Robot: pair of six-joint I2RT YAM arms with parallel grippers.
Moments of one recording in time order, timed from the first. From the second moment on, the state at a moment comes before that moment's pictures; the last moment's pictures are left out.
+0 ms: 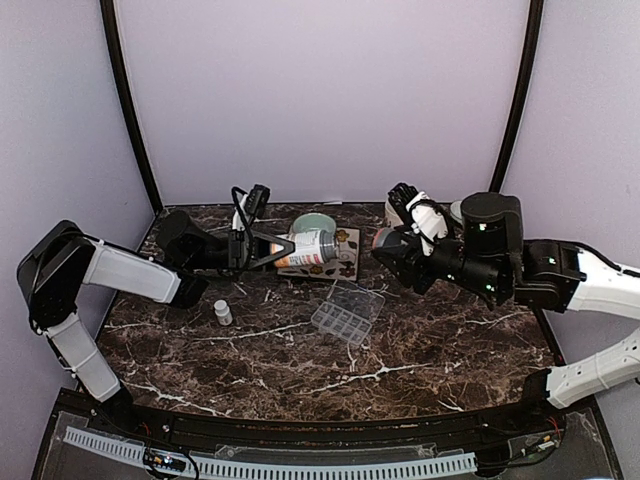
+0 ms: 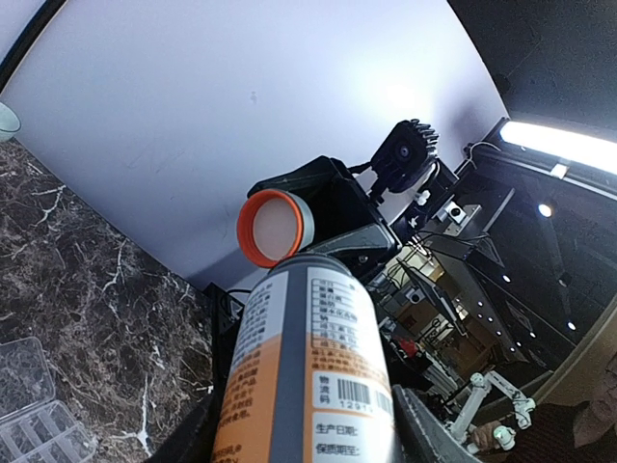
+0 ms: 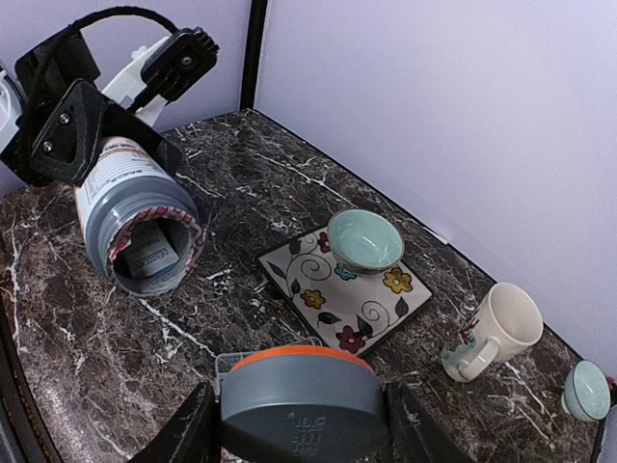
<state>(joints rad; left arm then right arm) -0.61 1.67 0.77 1.31 1.07 -1.16 1.11 1.08 0.99 -0.26 0.34 -0.08</state>
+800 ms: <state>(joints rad) -0.80 1.70 0.50 1.42 0.55 -0.96 1.07 0.95 0.85 -0.22 0.40 0.08</state>
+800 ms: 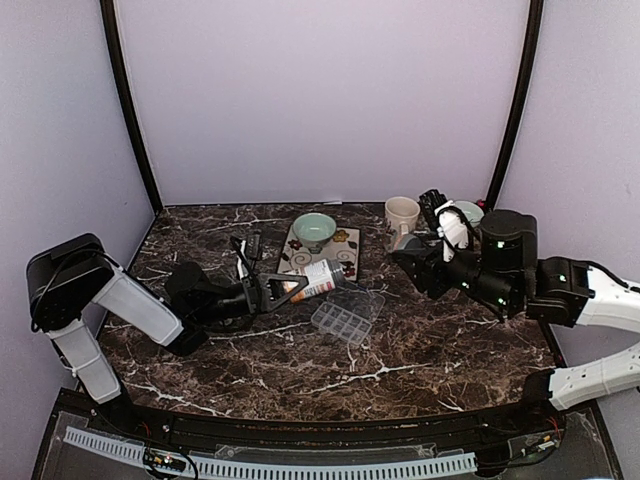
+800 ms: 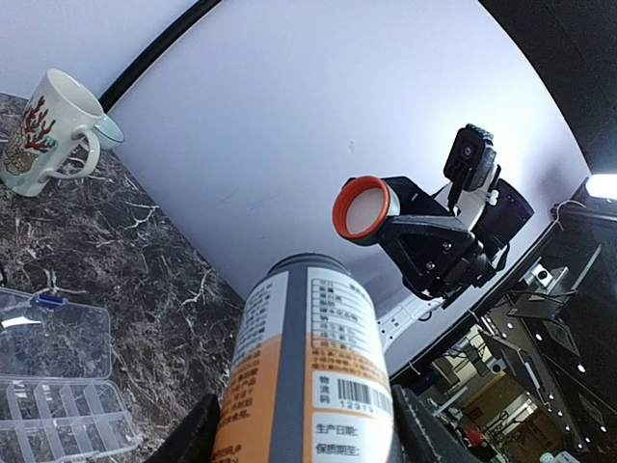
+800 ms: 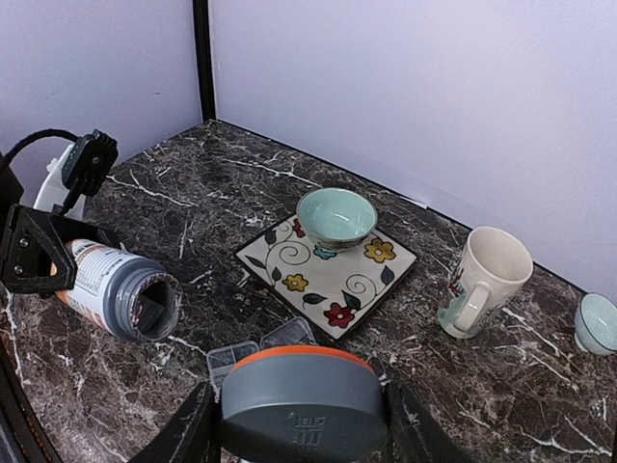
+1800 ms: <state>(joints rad) -0.93 1.88 0.37 1.48 0.16 -0.92 1.07 0.89 0.76 -0.16 0.41 0.13</state>
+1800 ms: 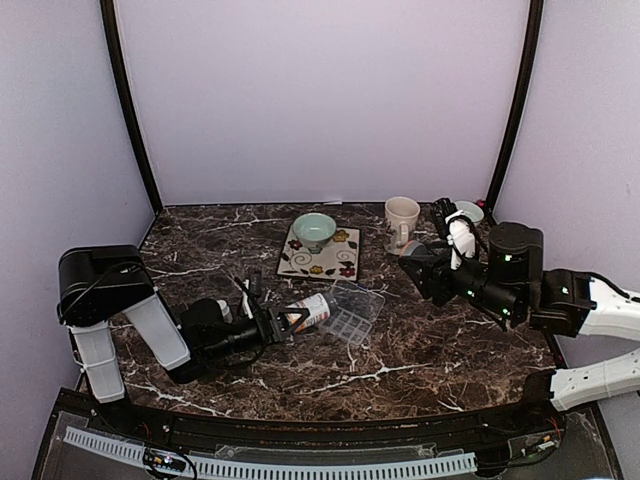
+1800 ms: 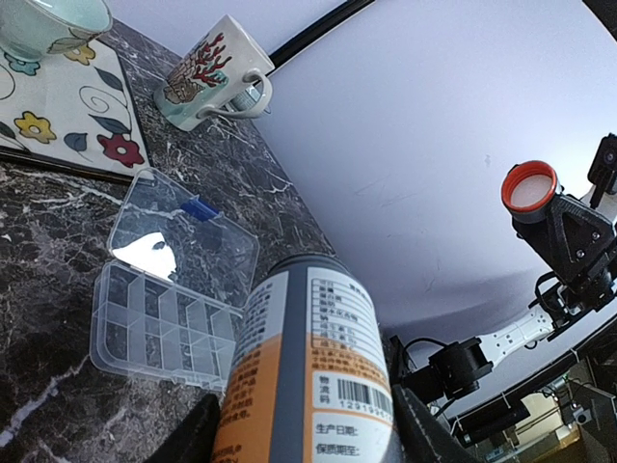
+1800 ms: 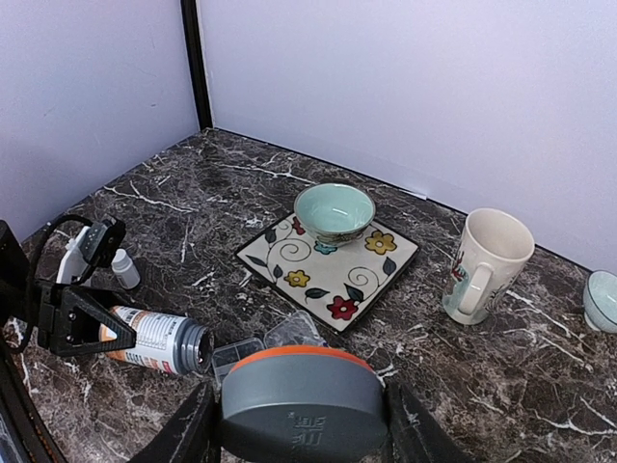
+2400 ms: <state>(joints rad) -0.94 1.90 0.36 1.48 0.07 -0.90 1.07 0.87 0.75 -0.16 0.41 0.14</state>
